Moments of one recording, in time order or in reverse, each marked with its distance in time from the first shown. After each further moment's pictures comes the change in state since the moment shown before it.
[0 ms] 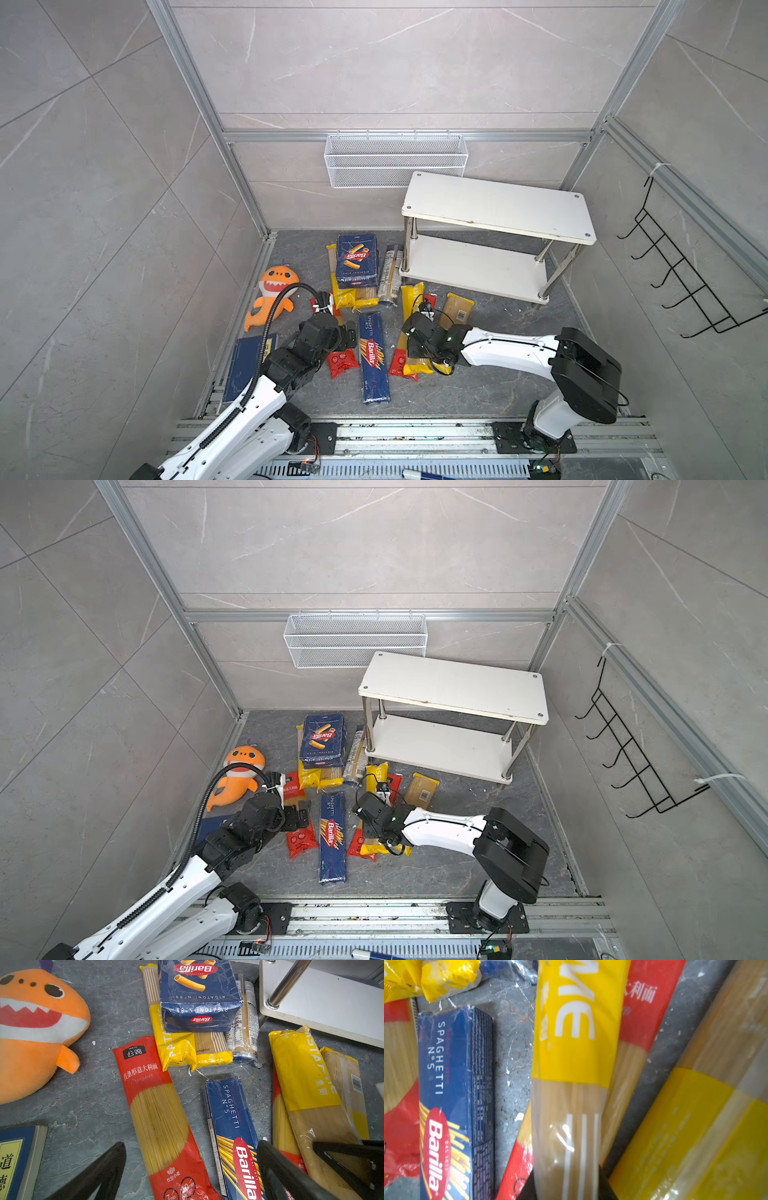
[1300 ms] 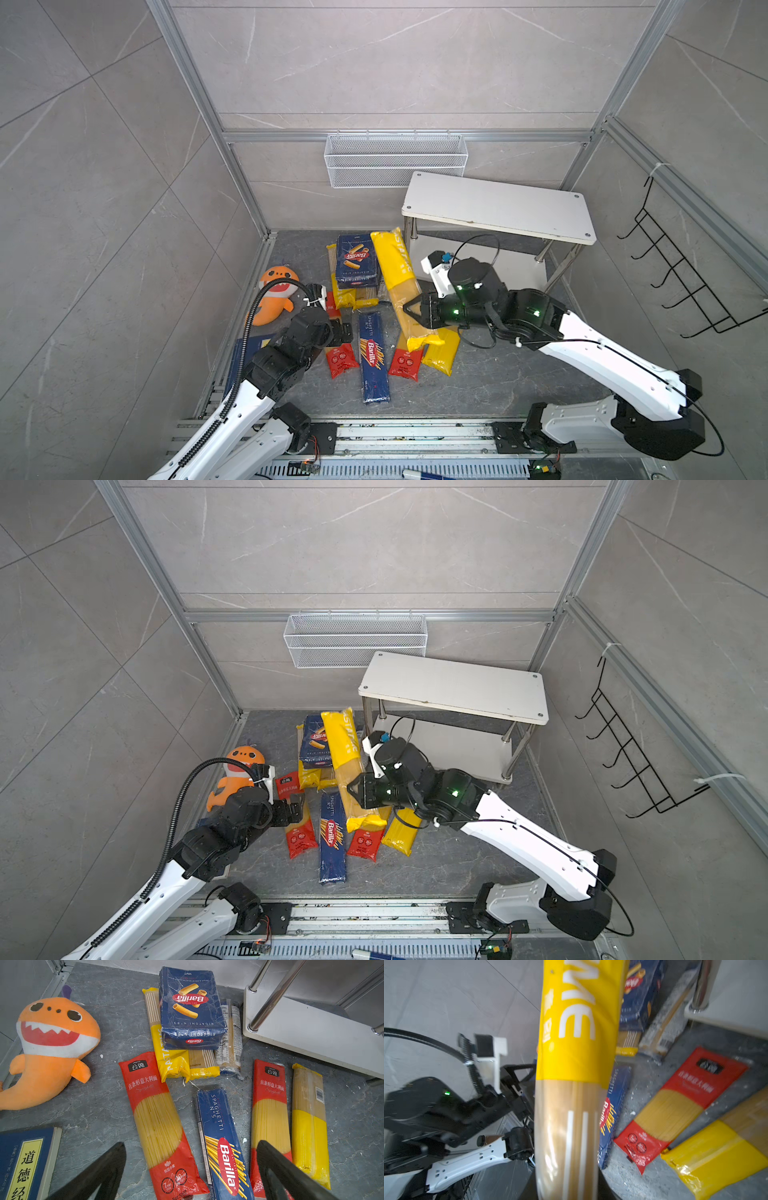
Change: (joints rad) left arm 0.000 -0.045 0.163 -0.139 0.006 -0.016; right arm -0.003 -0.306 0.649 -0.444 -0.241 -0.202
